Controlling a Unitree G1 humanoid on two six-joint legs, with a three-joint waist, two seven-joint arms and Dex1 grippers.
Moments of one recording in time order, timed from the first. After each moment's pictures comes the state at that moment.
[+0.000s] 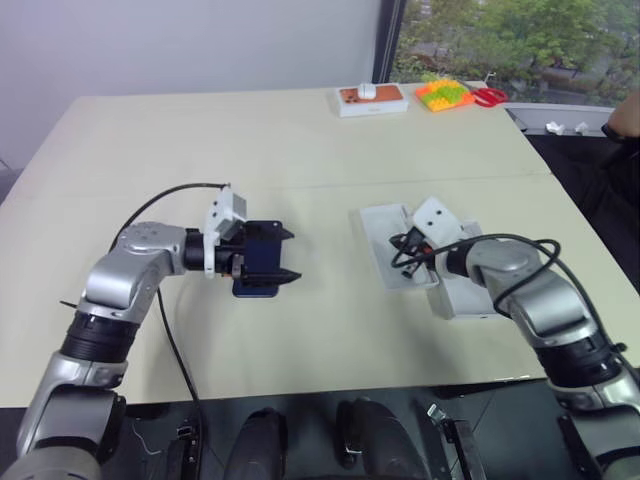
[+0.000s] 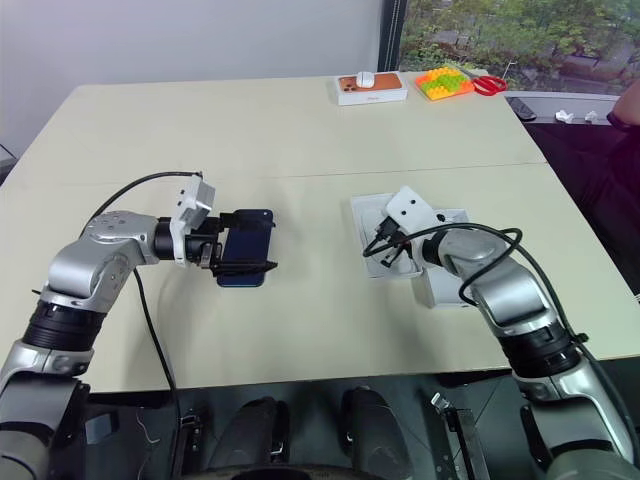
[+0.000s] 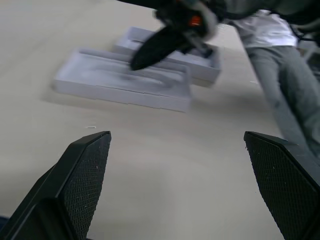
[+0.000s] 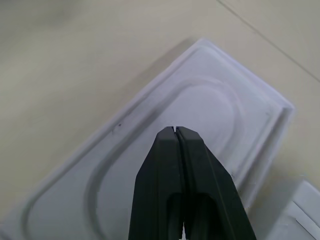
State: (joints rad) left arm -0.55 0.68 -0.11 0.03 -0.51 0.46 -1.28; right arm -0.53 -0.66 0.21 -0.14 0.21 0.74 0.60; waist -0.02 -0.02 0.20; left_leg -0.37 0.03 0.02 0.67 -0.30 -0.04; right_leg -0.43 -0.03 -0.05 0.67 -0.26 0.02
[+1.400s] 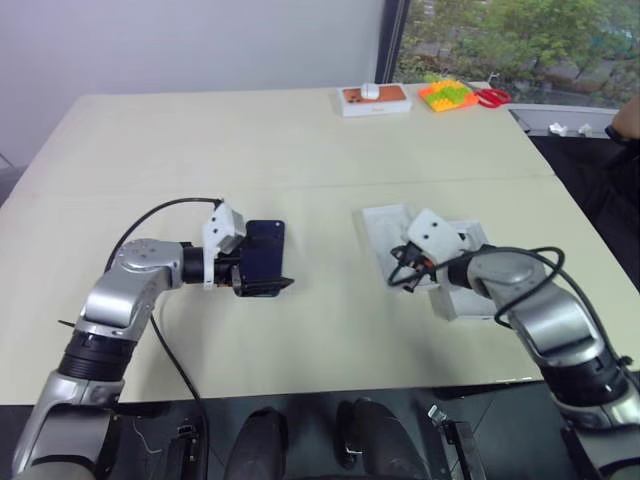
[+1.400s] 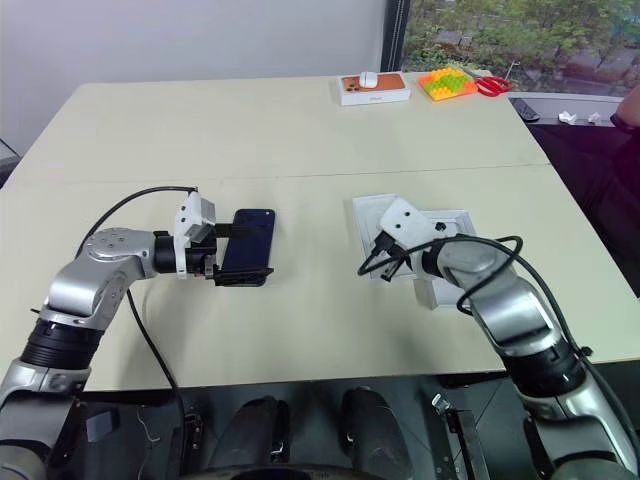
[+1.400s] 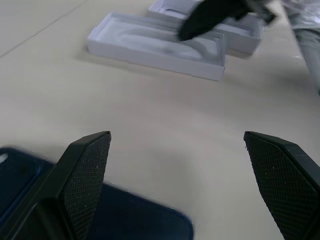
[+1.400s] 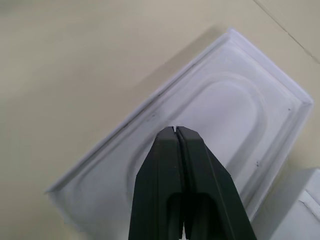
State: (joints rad) left arm -0.47 0.69 -0.02 0.01 -0.45 0.50 -1.11; right arm -0.38 -0.73 0.17 -0.45 0.14 0.87 0.68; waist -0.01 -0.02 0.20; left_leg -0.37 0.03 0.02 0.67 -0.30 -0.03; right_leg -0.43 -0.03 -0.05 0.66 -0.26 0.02
